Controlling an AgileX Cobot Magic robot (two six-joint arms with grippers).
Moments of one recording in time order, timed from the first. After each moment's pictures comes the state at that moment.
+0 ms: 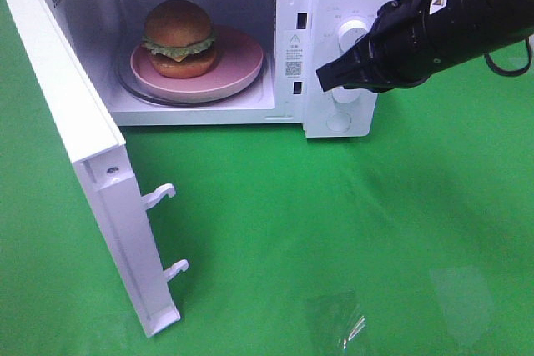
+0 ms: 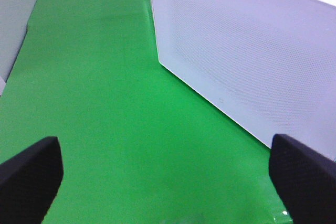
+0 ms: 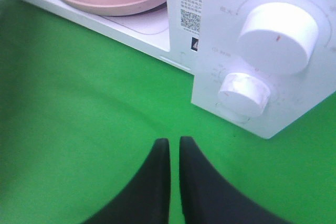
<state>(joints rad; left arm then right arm) -0.05 0.00 -0.54 -0.09 1.04 0.14 0.45 1.54 -0.96 0.12 0.23 -0.18</state>
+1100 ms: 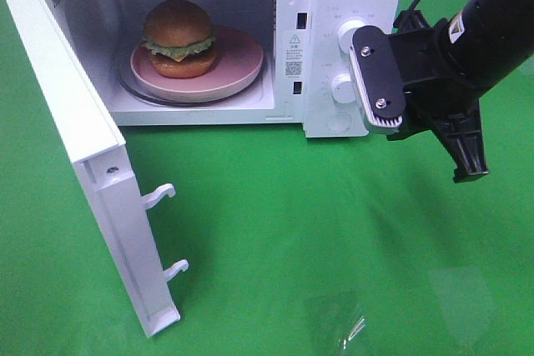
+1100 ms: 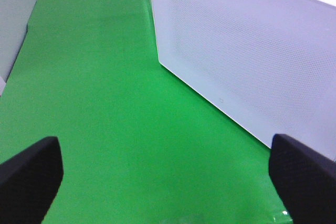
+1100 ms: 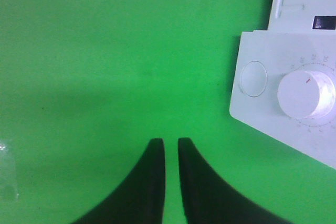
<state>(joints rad) -0.05 0.00 -0.54 -0.09 1.04 0.14 0.45 1.54 -1.00 -0.10 0.61 -1.26</state>
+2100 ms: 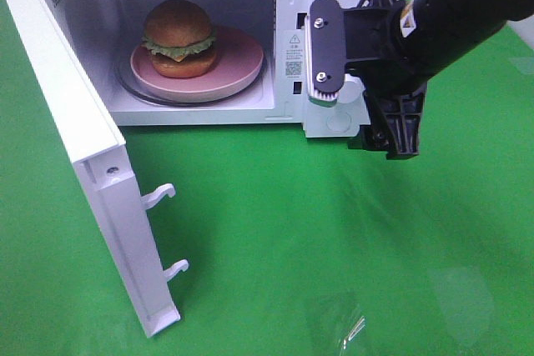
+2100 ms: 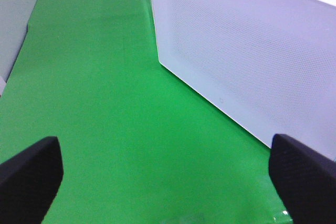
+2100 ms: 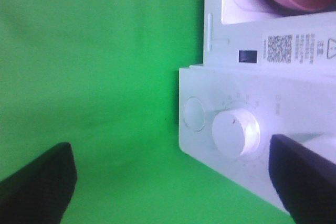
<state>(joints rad) -0.05 0.00 -0.54 -0.09 1.04 0.14 0.56 1.62 -1.07 -0.27 0.47 -0.94</state>
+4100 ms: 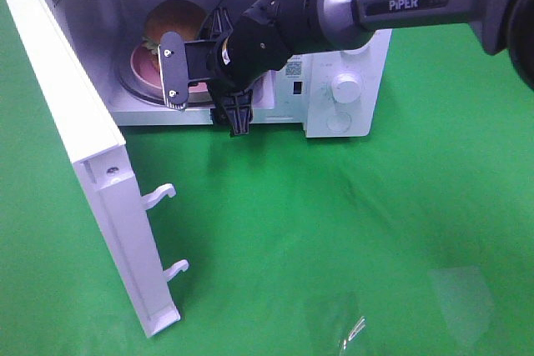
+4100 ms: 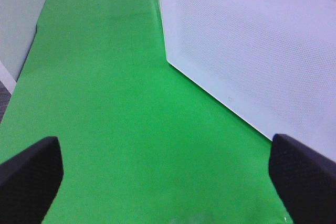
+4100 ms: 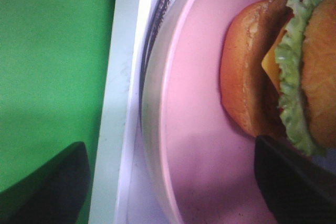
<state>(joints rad) -0.05 0.00 -0.54 -0.06 1.04 0.14 0.67 2.30 -1.72 -0.38 0.24 -0.92</state>
